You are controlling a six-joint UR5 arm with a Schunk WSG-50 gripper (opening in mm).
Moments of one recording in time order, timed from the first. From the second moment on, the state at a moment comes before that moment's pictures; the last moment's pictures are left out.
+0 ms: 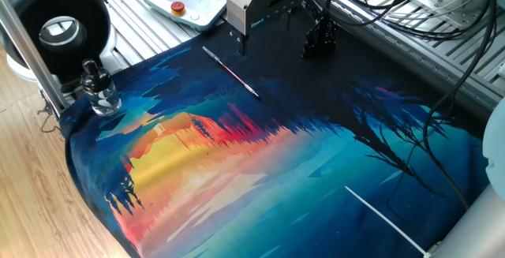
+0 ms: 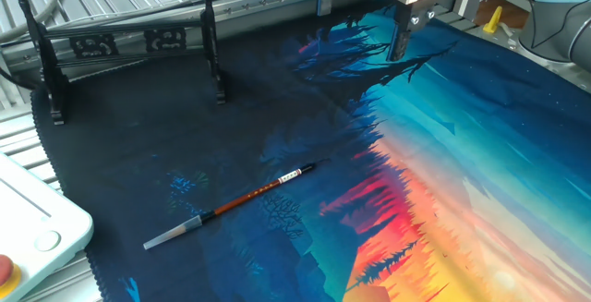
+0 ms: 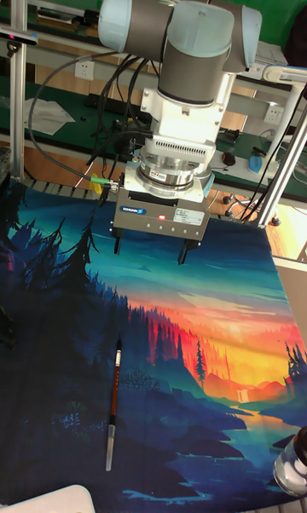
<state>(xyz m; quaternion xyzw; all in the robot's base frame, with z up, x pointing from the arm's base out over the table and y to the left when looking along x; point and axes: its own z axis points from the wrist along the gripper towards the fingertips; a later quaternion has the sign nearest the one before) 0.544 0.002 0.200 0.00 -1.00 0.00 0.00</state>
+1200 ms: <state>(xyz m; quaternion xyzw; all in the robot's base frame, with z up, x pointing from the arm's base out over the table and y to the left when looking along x) 0.500 0.043 0.210 -0.02 -0.99 -0.07 0.09</state>
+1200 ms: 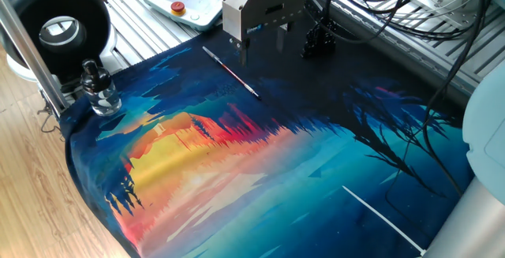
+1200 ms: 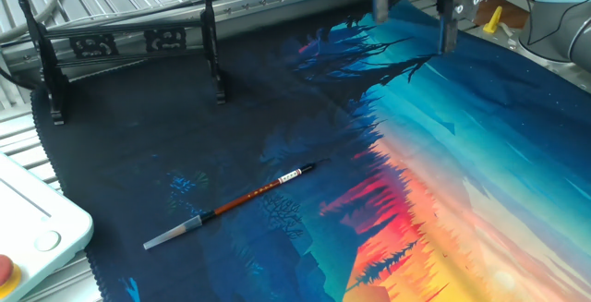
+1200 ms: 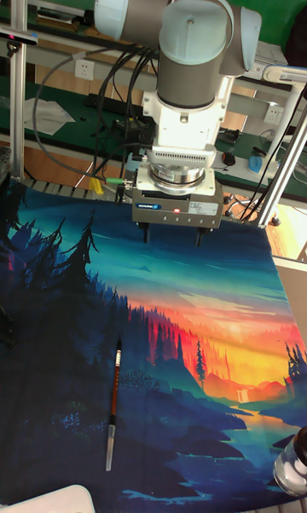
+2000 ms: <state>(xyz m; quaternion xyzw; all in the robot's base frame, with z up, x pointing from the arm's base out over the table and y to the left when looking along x) 0.502 0.047 0.208 -0.02 -0.99 -0.08 0.09</state>
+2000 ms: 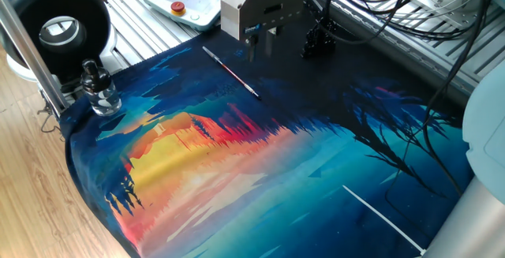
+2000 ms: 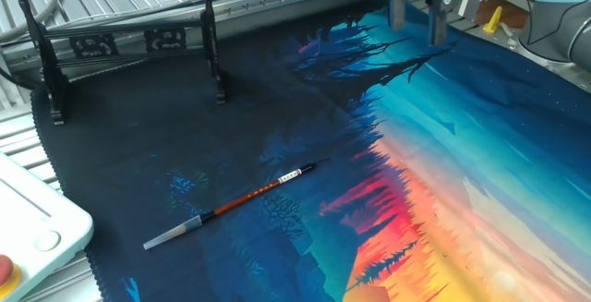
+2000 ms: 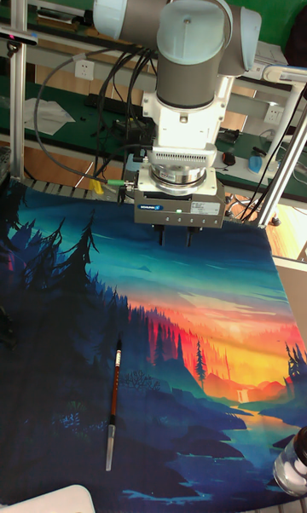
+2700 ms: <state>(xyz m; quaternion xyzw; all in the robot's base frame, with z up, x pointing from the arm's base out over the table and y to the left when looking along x) 0.500 0.055 0.208 -0.02 -0.99 -0.09 0.09</state>
